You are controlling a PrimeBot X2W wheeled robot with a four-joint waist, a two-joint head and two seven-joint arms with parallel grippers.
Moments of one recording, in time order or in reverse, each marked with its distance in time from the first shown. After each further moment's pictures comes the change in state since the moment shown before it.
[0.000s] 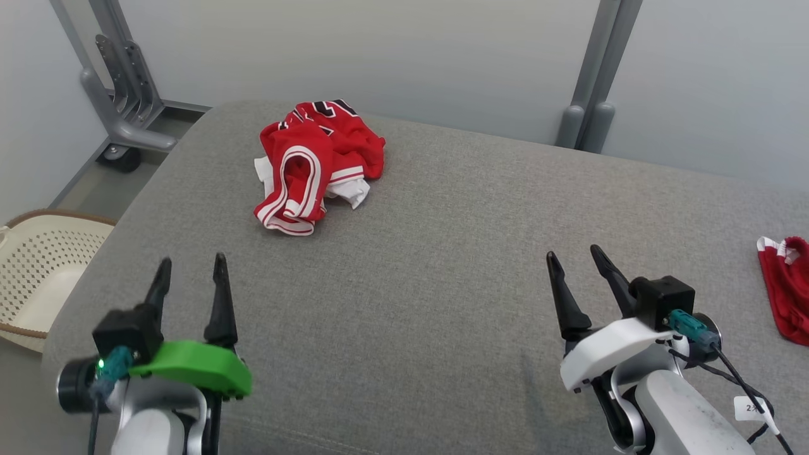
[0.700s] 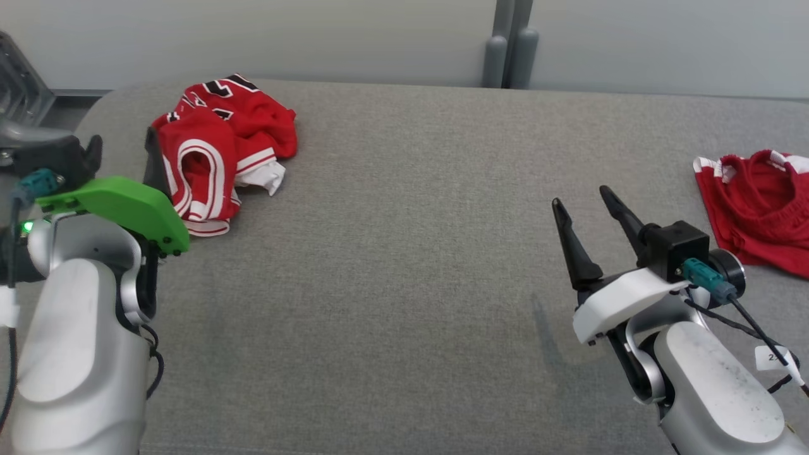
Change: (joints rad) left arm -0.488 0.055 0.068 0.286 -0.015 0.000 0.256; right arm -0.090 -0.073 0.005 -0.118 -0.078 -0.004 0.099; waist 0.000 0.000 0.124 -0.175
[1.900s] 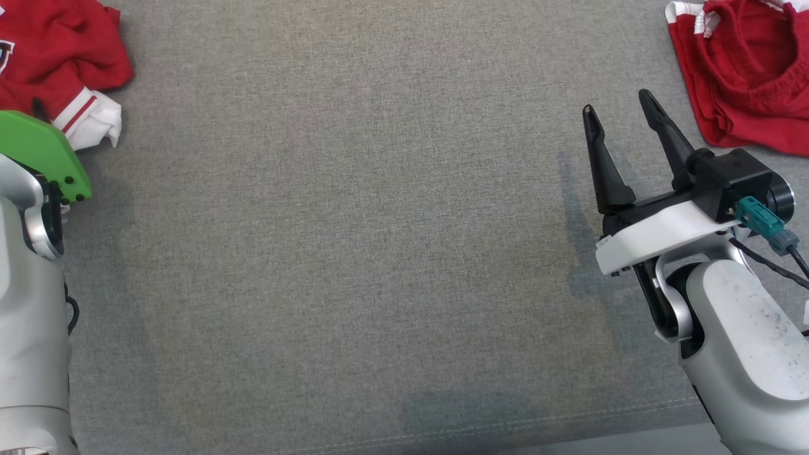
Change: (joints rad) left arm -0.283 0.085 0.136 0.376 0.166 0.006 0.080; right arm -0.118 -0.037 -0.063 -0.128 -0.026 0.000 0.011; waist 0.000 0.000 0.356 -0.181
